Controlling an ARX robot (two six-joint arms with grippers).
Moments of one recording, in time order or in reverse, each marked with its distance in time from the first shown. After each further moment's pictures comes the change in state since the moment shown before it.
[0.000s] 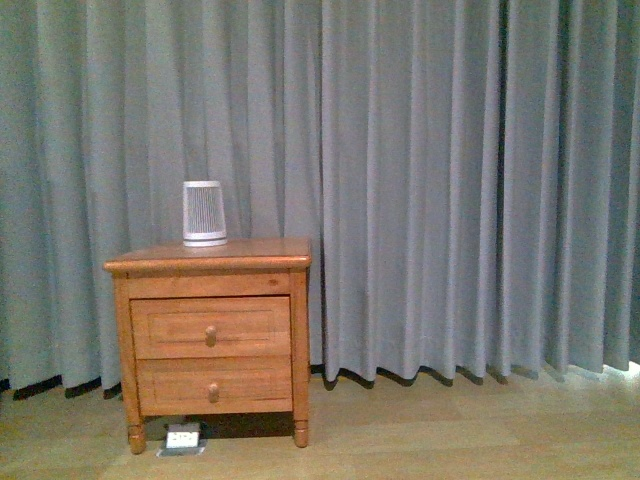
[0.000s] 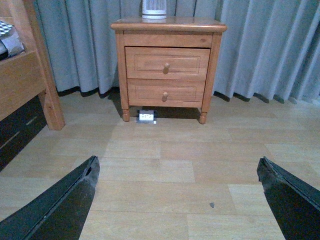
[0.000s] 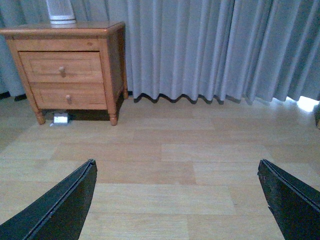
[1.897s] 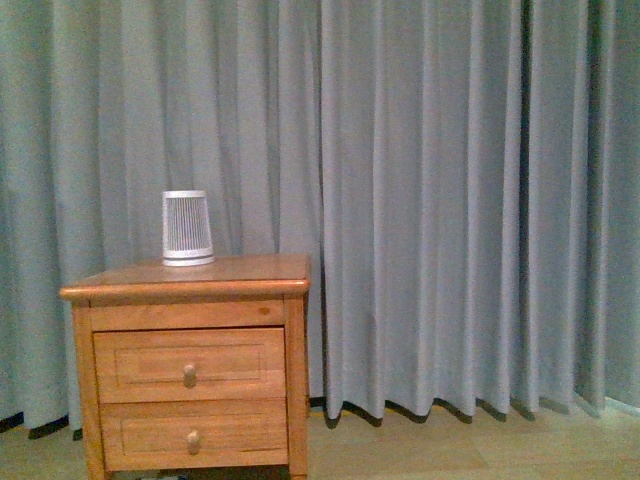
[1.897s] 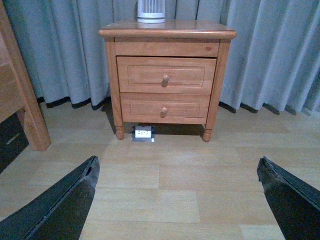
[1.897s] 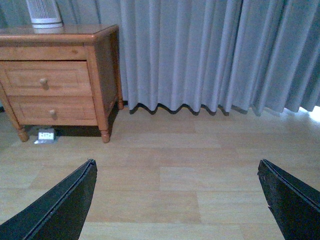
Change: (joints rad) left arm 0.000 0.000 0.000 0.000 0.000 0.000; right arm 0.000 0.000 0.000 0.000 0.000 0.000
